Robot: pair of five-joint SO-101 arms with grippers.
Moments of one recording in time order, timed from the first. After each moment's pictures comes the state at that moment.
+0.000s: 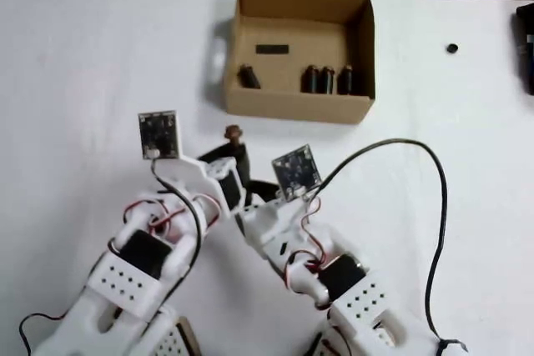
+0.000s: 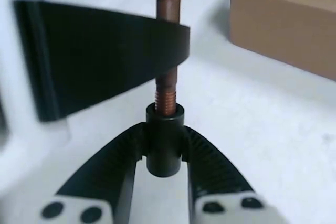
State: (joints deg) left arm 21.0 -63.0 71.5 28.6 34.9; right arm -41.5 -65.3 84.3 21.5 -11.4
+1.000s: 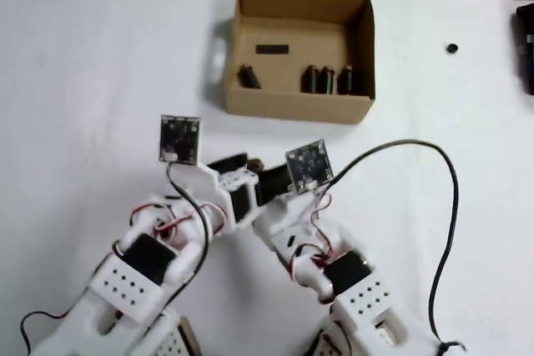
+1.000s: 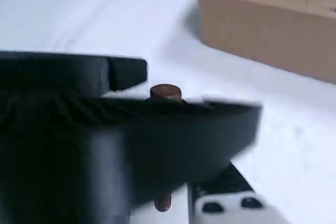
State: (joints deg) left arm 23.9 -63.6 71.4 30.2 29.4; right arm -36.3 -65.3 84.4 21.5 -11.4
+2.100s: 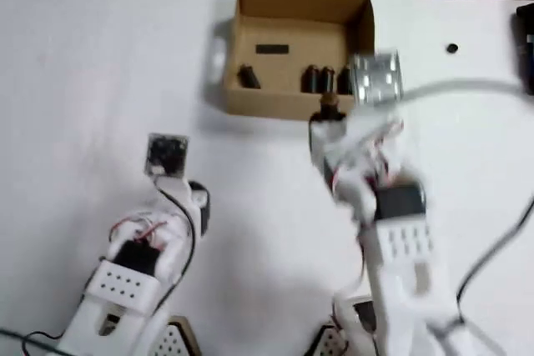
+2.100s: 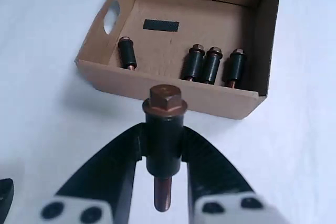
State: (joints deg) left arm 9.2 -63.6 88.6 29.9 12.8; right arm -13.3 -41.1 35.5 55.3 -1.2
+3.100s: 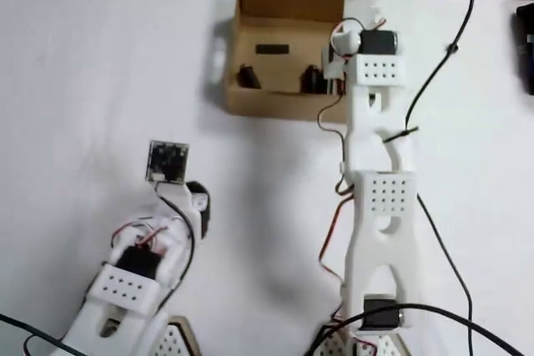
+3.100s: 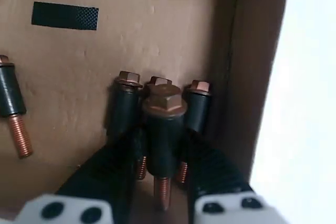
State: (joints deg) left arm 9.1 -63.6 91.6 24.1 12.4; right arm -4.4 58.9 -72.7 83.7 6.9
